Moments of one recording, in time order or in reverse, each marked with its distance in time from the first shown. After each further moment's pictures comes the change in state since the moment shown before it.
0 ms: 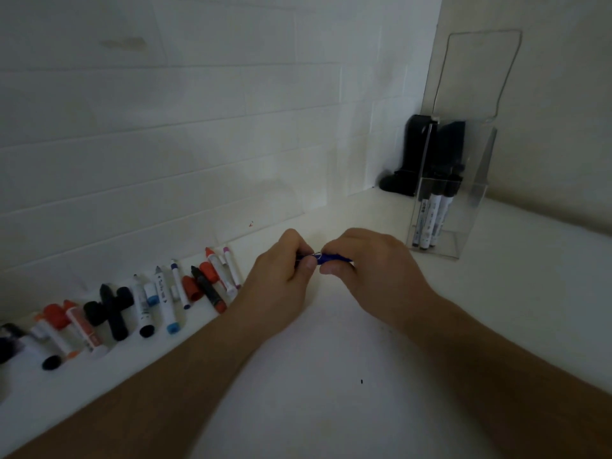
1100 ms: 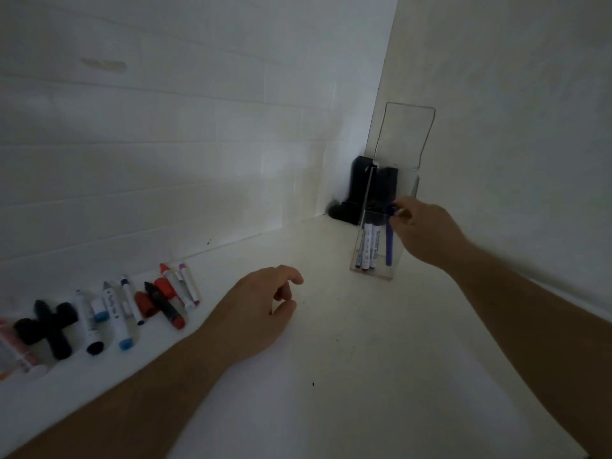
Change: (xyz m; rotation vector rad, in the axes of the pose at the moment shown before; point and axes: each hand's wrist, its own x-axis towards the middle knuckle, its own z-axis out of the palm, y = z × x) left_hand -0.007 -0.002 0.014 0.105 -0.077 0.261; right_hand 0.011 0.111 -0.122 -0.324 -0.057 0.553
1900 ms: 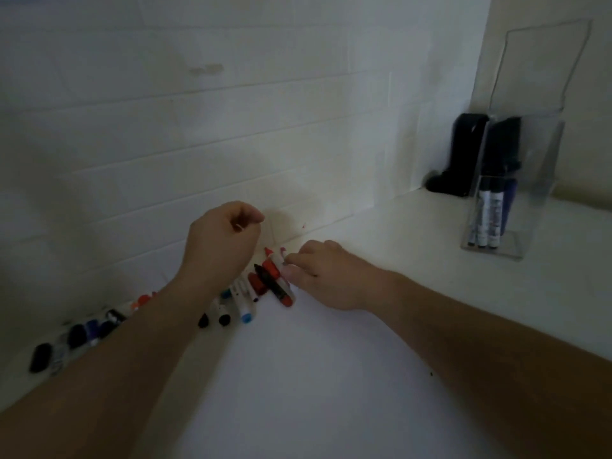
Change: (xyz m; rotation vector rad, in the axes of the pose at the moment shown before) left_hand -0.021 -0.049 -0.139 0.069 0.436 -0.564; right_hand -0.064 -0.238 0.120 0.190 -0.474 -0.684
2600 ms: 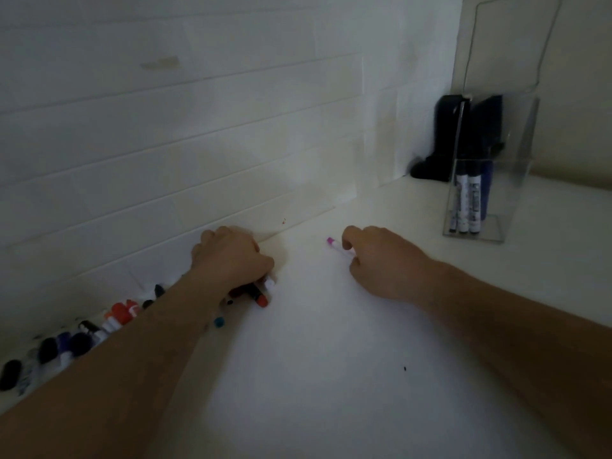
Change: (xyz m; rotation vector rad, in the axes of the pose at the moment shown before) left_hand 0.020 -0.006 0.057 0.856 -0.436 -0.121; right_hand -0.059 0.067 -0.018 -0.016 0.168 0.313
